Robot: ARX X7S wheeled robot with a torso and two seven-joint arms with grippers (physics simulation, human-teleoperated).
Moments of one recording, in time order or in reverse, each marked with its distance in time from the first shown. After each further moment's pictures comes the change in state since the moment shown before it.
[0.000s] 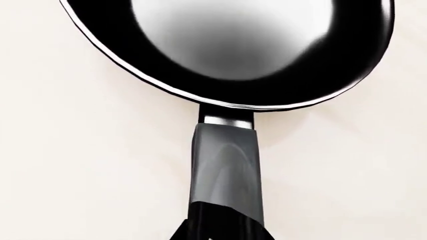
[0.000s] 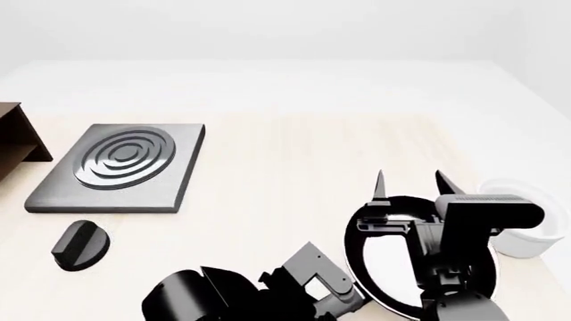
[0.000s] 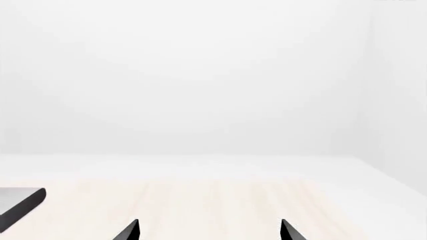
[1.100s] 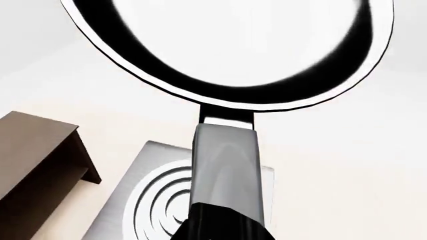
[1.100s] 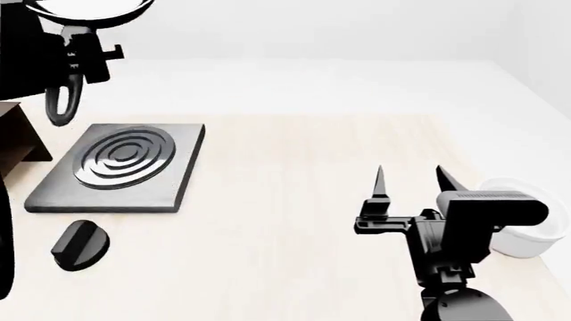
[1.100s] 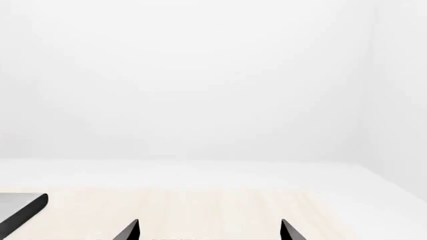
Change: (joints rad) left arm -0.902 -0.275 -0.512 -0.720 0.203 0.017 -0.345; right arm 0.013 0.020 -0.016 -0.026 0.021 0.012 0.025
